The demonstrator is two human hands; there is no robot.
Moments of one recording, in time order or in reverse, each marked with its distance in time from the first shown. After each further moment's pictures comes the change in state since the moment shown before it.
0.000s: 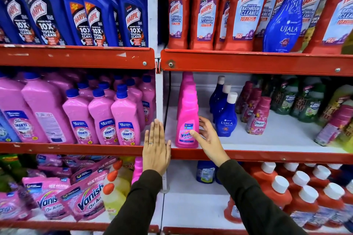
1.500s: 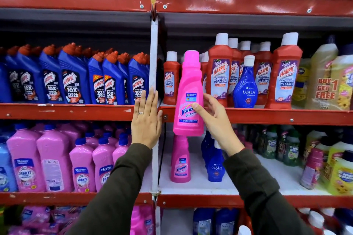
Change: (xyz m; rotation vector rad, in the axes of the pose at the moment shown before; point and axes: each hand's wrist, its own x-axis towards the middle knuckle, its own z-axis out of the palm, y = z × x) left_hand 0.200 -0.002 -0.151 -0.103 0.334 0.082; right_hand 0.015 -0.249 -0.026 0.061 0.095 -0.335
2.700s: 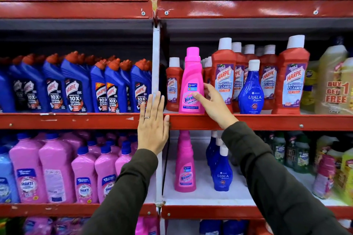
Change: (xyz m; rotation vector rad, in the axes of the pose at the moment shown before) left_hand 0.012 0.007 0.006 0.008 0.042 0.051; right_hand 0.080 -0.002 0.000 -0.316 -0.014 0.011
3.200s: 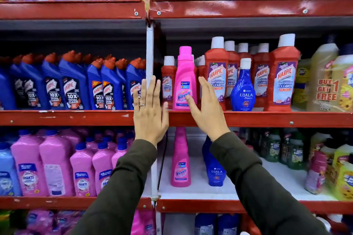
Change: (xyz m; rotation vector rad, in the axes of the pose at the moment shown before) left_hand 0.025 0.031 -0.038 0.017 0.080 -0.034; right_hand -0.040 0.002 0.000 -0.465 0.208 -0.349
